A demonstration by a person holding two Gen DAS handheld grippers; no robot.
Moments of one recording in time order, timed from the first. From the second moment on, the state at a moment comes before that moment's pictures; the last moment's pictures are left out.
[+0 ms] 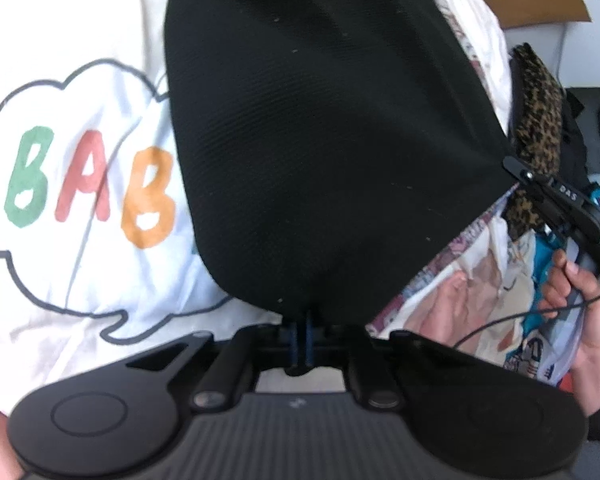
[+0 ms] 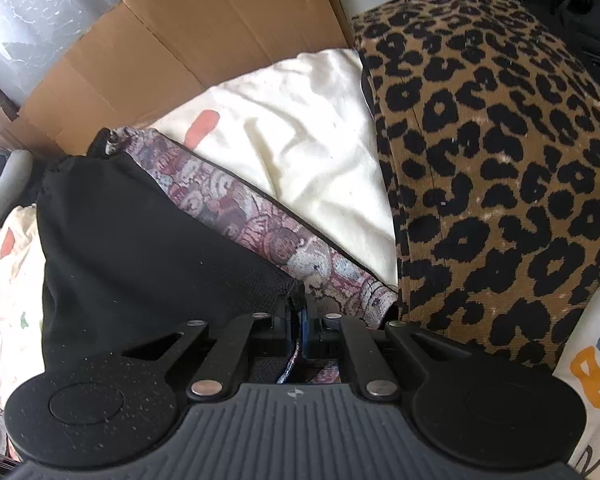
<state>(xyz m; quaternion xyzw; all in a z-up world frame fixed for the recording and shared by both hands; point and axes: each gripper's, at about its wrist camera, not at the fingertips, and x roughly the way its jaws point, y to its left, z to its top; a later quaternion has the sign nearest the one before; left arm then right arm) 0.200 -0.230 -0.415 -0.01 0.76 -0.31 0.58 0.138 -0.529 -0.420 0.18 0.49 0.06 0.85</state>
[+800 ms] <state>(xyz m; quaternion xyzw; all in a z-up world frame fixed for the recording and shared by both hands) 0.123 -0.112 -0.414 -0.01 0.75 -0.37 0.54 0.146 -0.539 -0.396 0.14 0.48 0.03 0.87</state>
